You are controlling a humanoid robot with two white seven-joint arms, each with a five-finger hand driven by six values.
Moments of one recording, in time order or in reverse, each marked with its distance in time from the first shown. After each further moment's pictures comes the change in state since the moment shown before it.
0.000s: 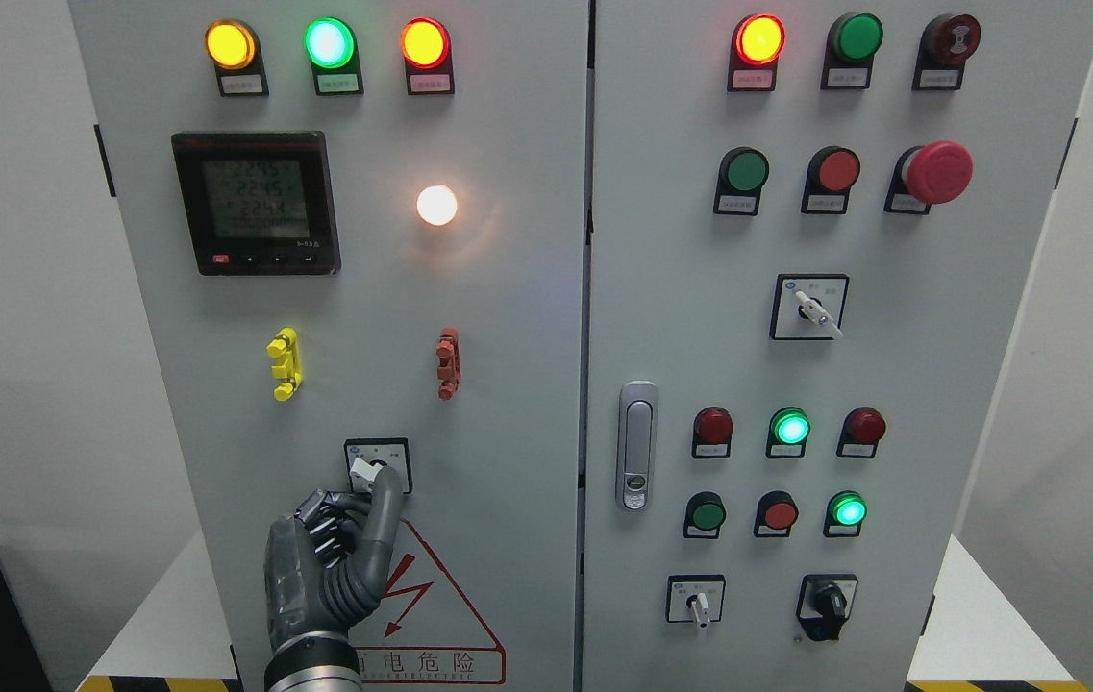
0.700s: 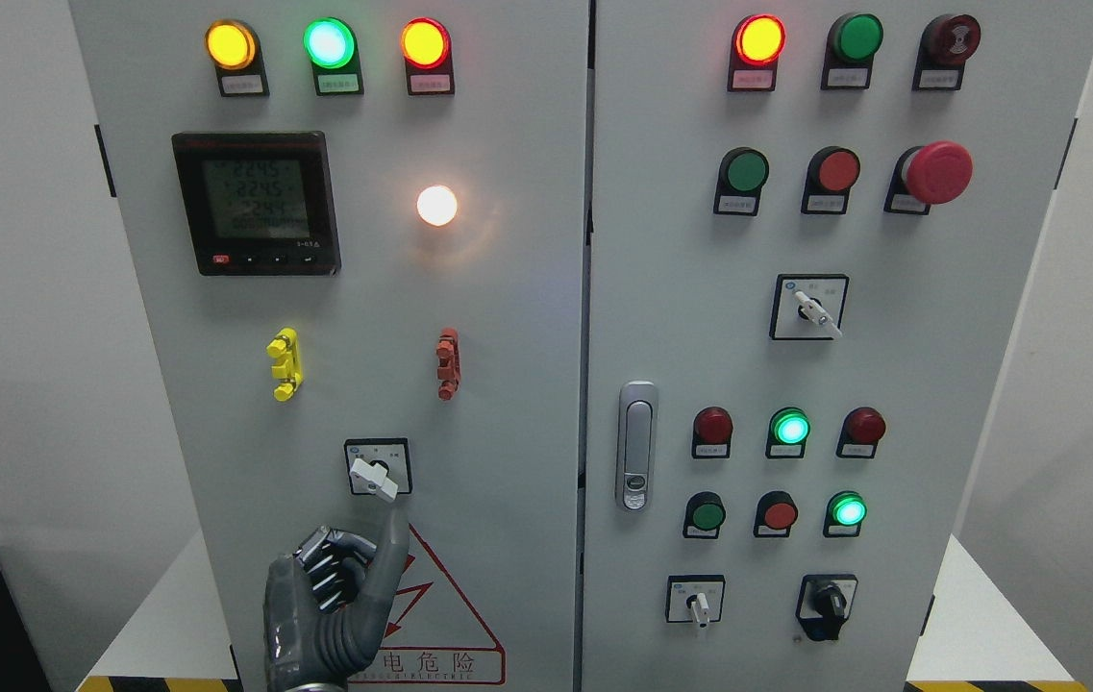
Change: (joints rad) left arm 0.195 0.017 0.003 -0.001 0.006 -0.343 -0.078; right arm 0.000 0.000 0.000 0.000 0.000 0.000 0.000
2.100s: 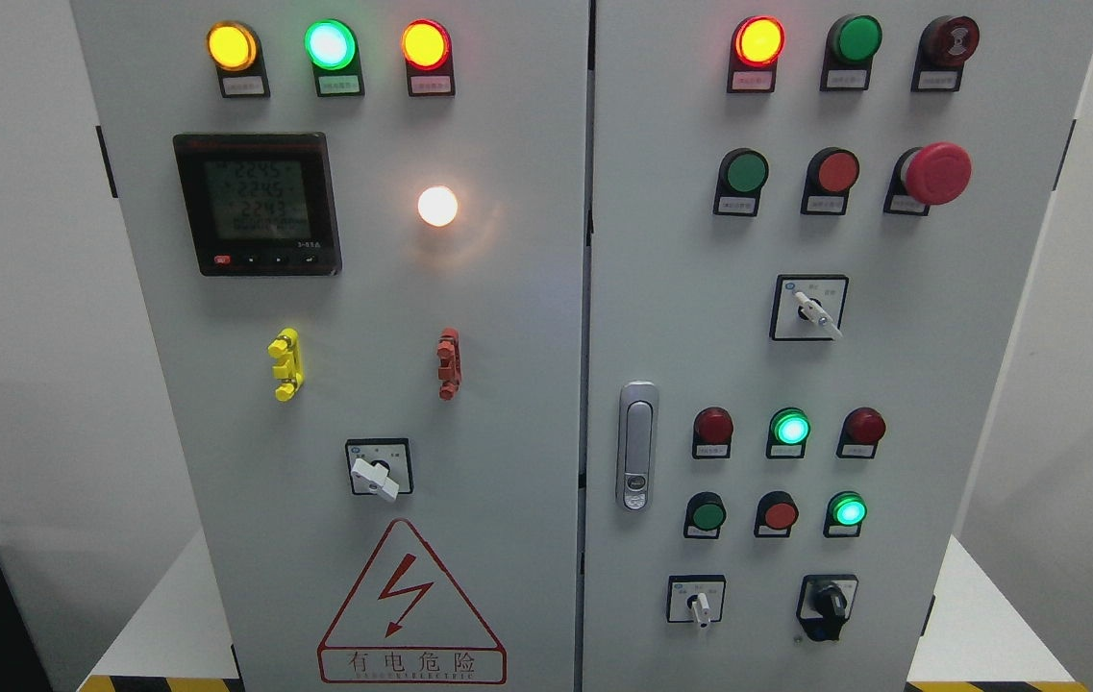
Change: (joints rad) left arm 0.368 0.092 0.205 1.283 0.099 -0.454 -0.500; right arm 0.000 -0.001 0.000 0.000 0.000 0.000 0.000
